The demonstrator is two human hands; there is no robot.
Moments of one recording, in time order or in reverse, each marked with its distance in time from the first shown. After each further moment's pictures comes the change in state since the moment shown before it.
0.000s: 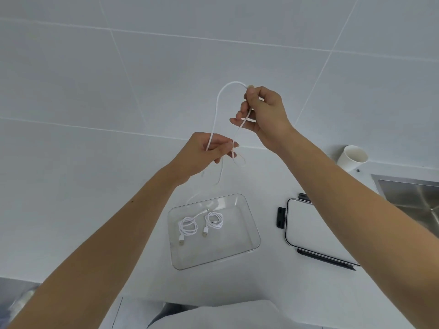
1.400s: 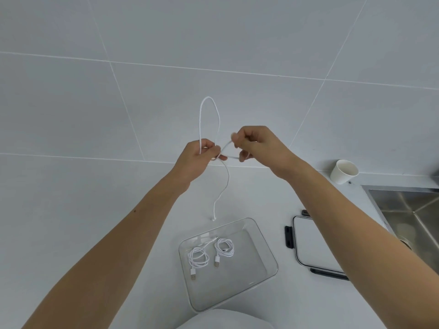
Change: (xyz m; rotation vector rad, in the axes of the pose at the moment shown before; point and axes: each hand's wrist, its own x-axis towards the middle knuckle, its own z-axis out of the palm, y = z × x) left_hand 0.044 -0.005 -0.061 0.000 0.101 -0.118; right_hand 0.010 0.005 0.029 -0.561 -0.122 0.001
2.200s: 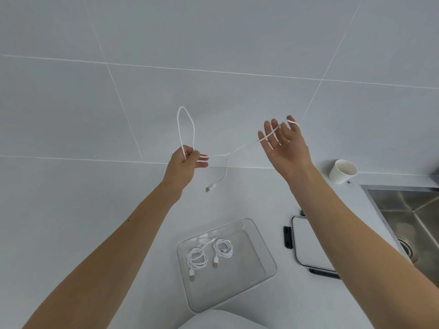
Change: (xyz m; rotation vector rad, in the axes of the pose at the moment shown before) left_hand 0.002 -0.028 -0.002 -0.193 0.164 -0.085; right_hand 0.001 0.031 -0.030 1.373 0.482 0.150
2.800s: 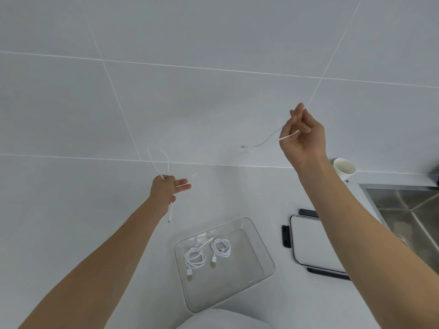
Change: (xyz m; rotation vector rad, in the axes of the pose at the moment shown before) left_hand 0.012 -0.070 -0.027 -0.126 0.150 -0.361; right_hand 0.009 -0.028 0.004 0.241 -0.060 0.054
